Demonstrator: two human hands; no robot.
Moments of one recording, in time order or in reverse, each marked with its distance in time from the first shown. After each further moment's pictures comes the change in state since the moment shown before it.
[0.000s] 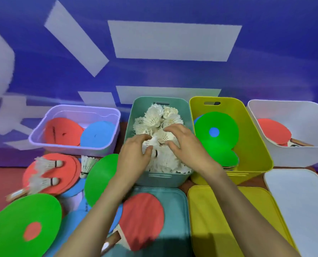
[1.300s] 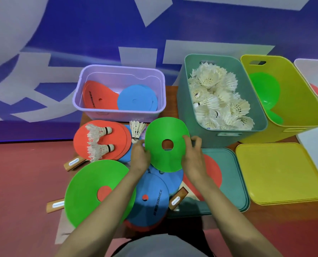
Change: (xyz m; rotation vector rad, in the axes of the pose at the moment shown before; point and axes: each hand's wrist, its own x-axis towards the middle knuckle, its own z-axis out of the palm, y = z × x) left_hand -0.076 -0.248 -0.021 -0.329 -0.226 -0.453; right_hand -0.042 -0.135 0.237 -0.073 0.054 0.538
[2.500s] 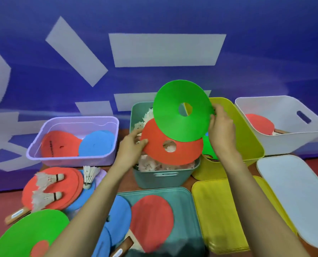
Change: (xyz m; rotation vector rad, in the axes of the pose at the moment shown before) left_hand -0.001 0.229 0.054 -0.165 -0.047 0.284; right_hand 0.109 0.110 -0.264 0.072 0.596 -0.093
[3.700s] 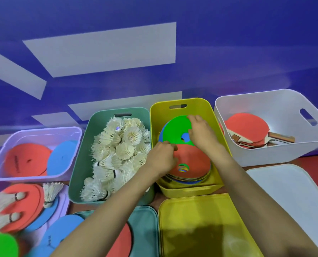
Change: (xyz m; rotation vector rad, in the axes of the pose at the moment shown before) left_hand 0.066 0.071 0.227 0.895 -0.368 0.152; right_hand 0.109 0.175 0.062 -0.168 -0.575 -0.107
